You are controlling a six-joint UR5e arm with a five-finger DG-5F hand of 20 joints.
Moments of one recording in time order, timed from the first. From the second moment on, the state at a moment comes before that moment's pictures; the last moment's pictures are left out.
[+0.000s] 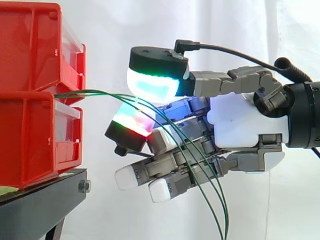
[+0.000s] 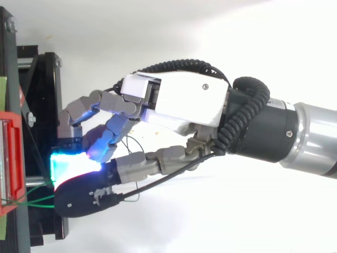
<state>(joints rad) 0.20 -2.35 -1.04 -2.91 -1.17 -0.07</state>
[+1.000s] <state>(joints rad) 0.21 -2.35 -1.04 -2.91 -1.16 -0.07</state>
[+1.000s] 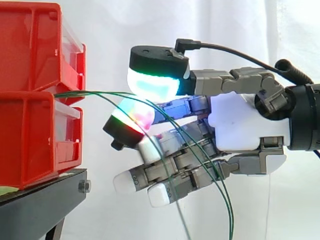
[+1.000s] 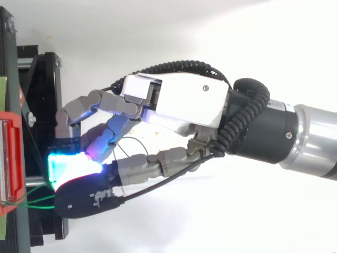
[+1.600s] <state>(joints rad) 0.21 -2.30 -1.07 -2.97 -1.14 -0.10</state>
